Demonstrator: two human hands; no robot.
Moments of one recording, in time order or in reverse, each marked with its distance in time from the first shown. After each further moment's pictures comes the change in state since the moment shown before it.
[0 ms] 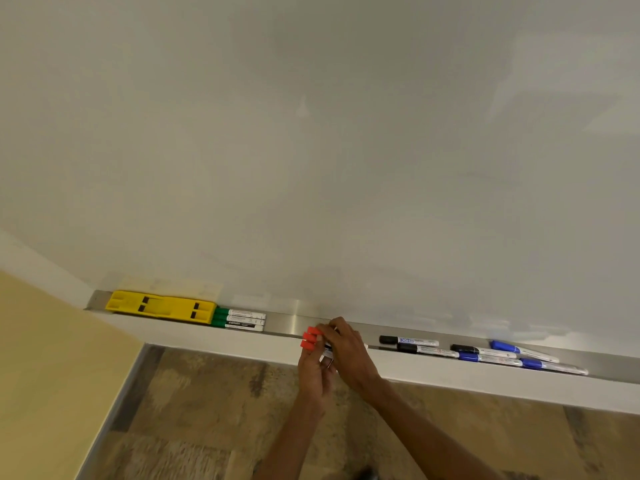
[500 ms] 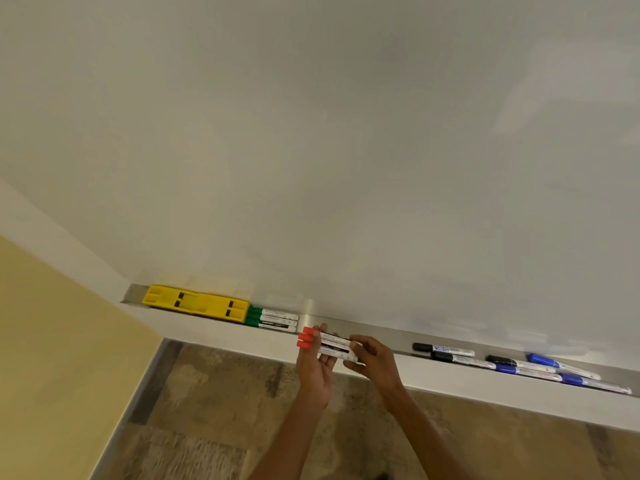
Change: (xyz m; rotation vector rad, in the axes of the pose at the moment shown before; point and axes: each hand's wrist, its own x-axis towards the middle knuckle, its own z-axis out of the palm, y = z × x) left_hand 0.012 0.069 -0.033 -0.010 0.155 0.014; right_hand 0.002 -0.027 0.023 1.167 0.069 0.693
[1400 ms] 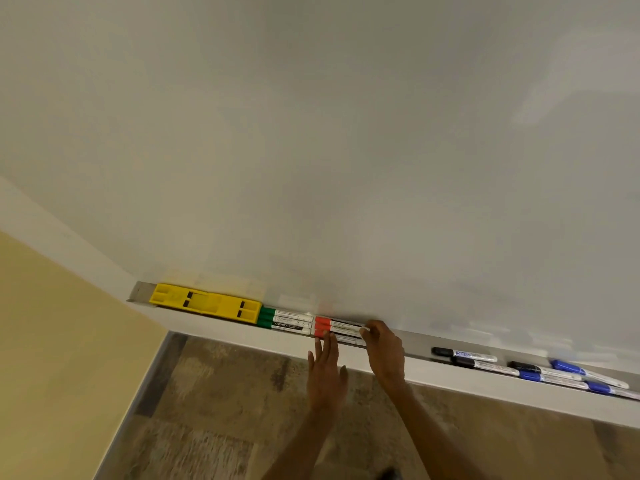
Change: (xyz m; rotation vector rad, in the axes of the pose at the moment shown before) left_hand 0.023 0.001 -0.041 1.866 -0.146 0.542; right_hand 0.050 0.003 0.036 -0.772 0.343 -0.186
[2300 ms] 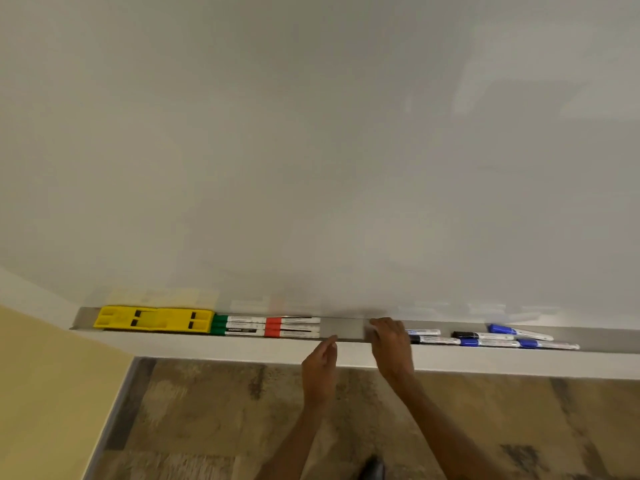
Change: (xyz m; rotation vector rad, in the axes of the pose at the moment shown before) left_hand -0.017 0.075 0.030 -0.699 0.086 -0.065; right_hand -0.010 0.064 -0.099 -0.305 0.098 -0.238
